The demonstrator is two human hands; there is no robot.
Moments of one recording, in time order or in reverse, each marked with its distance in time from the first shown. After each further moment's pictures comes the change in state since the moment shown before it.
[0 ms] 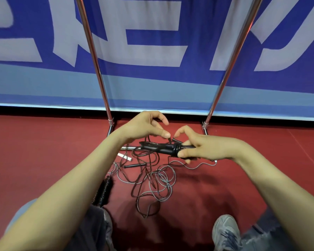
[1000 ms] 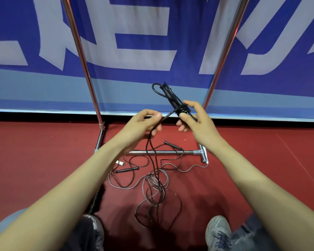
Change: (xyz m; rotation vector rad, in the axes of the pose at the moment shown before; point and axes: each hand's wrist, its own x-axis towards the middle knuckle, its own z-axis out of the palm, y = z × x) left_hand 0.001 0.008 0.023 -0.429 0.169 0.031; right_hand 0.022 0.013 -0.014 0.434 0.909 -0.141
